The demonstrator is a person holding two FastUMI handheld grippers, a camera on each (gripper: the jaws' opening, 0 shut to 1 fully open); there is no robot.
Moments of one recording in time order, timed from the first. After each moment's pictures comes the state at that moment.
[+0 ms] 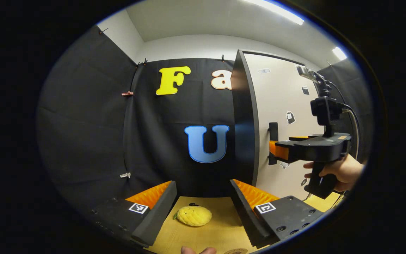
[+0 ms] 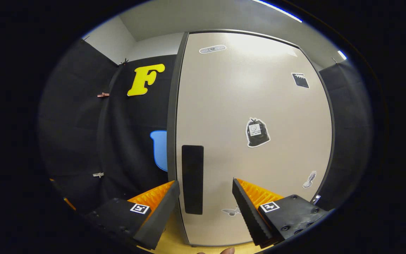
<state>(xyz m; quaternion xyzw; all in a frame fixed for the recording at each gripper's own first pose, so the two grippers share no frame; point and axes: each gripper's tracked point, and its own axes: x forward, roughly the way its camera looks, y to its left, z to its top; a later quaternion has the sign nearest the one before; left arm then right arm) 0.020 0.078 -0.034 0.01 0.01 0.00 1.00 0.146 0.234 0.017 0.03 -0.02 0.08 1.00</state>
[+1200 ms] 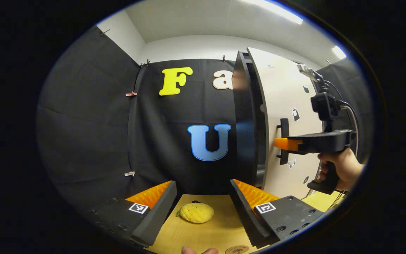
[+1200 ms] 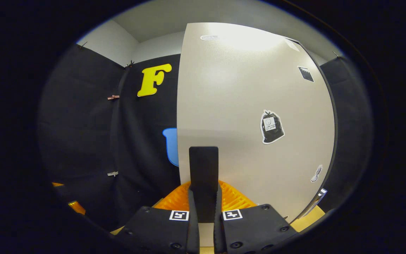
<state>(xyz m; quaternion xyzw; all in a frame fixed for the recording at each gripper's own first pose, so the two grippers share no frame) -0.015 0.074 -0.032 0.02 0.01 0.01 1.00 0.111 0.249 0.024 0.04 0.01 0.14 0.99</state>
